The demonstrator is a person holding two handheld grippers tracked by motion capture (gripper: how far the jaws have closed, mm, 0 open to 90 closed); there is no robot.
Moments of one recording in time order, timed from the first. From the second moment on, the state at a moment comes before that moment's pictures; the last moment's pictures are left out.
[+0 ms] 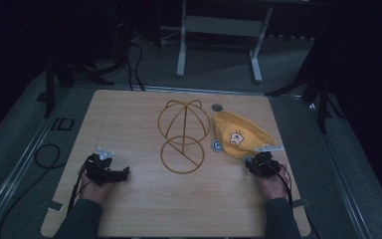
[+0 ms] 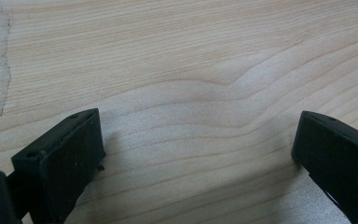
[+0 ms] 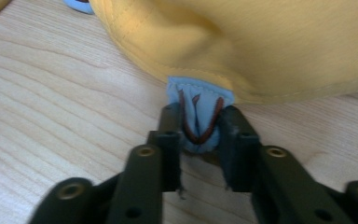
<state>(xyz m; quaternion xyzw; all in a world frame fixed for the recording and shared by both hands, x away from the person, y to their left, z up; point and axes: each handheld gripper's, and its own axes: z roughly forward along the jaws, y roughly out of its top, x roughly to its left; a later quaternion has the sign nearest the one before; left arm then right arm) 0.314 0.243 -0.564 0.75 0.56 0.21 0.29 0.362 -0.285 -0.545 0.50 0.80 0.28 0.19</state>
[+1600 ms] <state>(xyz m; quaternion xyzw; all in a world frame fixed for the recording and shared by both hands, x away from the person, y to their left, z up) 0.314 0.243 -0.564 0.74 0.56 0.22 0.29 0.331 -0.273 -0.470 0.45 0.78 0.36 0.24</state>
